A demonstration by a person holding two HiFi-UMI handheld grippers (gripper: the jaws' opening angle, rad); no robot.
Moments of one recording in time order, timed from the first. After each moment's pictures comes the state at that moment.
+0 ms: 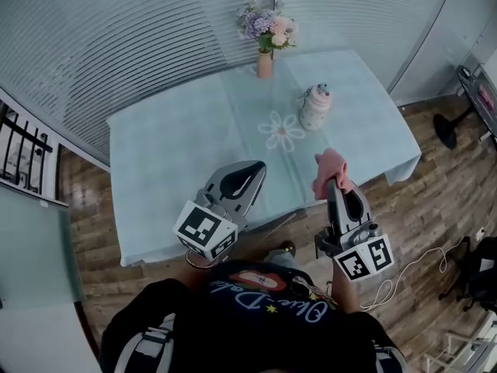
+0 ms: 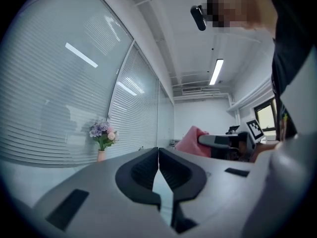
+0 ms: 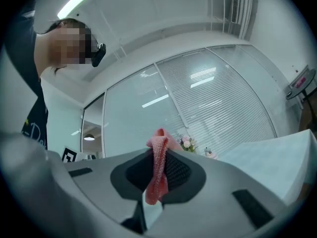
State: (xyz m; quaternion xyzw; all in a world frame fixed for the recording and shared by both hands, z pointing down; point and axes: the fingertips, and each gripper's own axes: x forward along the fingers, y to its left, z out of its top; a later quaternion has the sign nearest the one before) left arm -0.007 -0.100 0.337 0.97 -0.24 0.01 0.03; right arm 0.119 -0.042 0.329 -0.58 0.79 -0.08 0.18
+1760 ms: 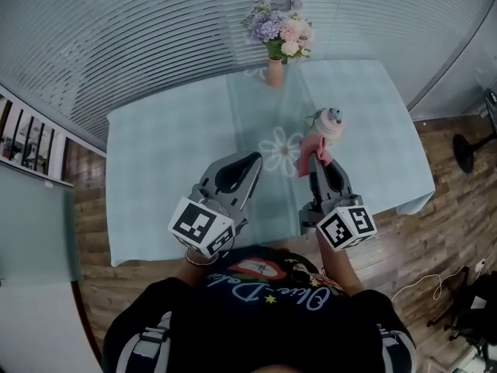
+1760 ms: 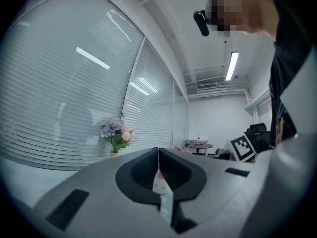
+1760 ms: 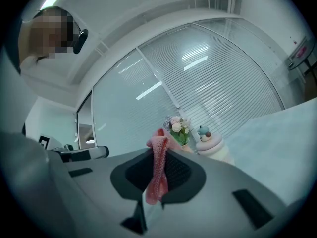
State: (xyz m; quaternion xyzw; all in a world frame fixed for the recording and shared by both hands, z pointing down) left arm 0.029 -0.210 0.346 0.95 -0.32 0.01 0.04; right arm 0.149 -0.222 0.396 -0.54 0.80 -0.17 0.17
